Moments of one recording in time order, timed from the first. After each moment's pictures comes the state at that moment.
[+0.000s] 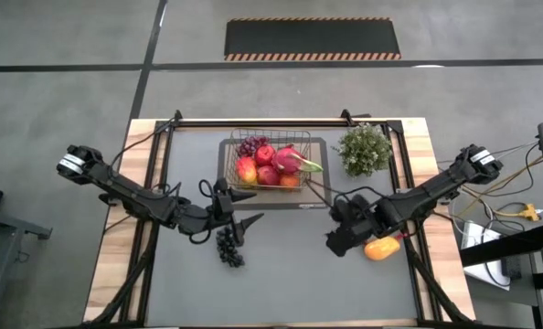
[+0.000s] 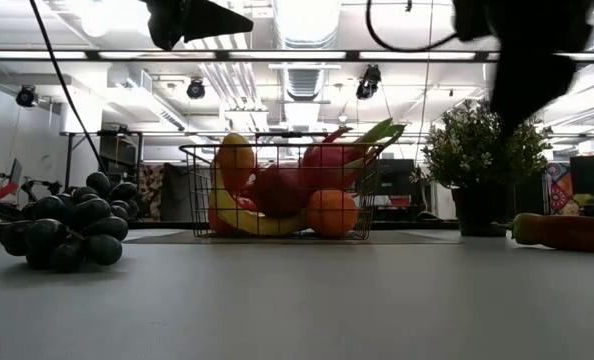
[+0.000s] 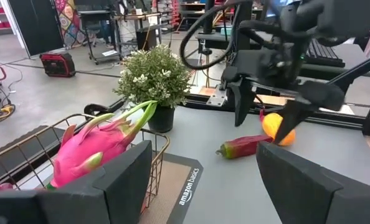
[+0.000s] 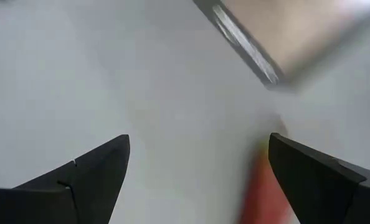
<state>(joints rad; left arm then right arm) -0.42 1.27 0.73 0.39 -0.76 -0.15 0.45 1.38 1.00 -0.81 0.32 1.00</state>
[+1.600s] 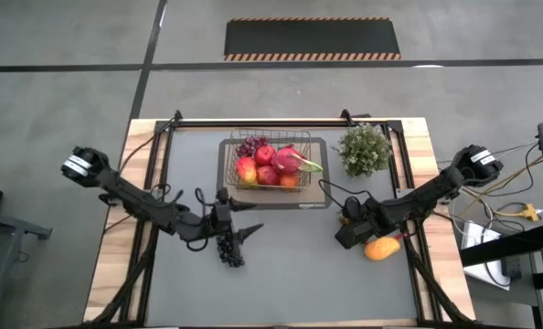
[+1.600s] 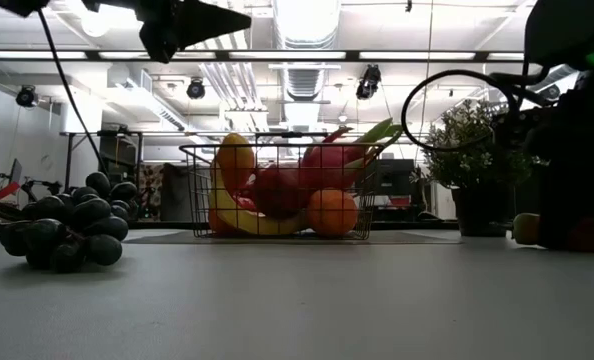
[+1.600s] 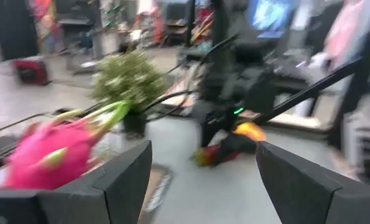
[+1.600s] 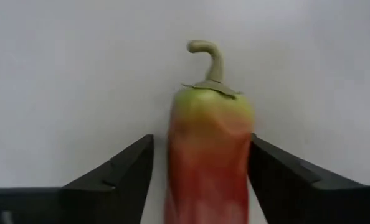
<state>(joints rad) -0.47 1.34 0.64 0.66 -0.75 -0.15 0.43 1.38 0.58 -0.58 0.29 1.18</state>
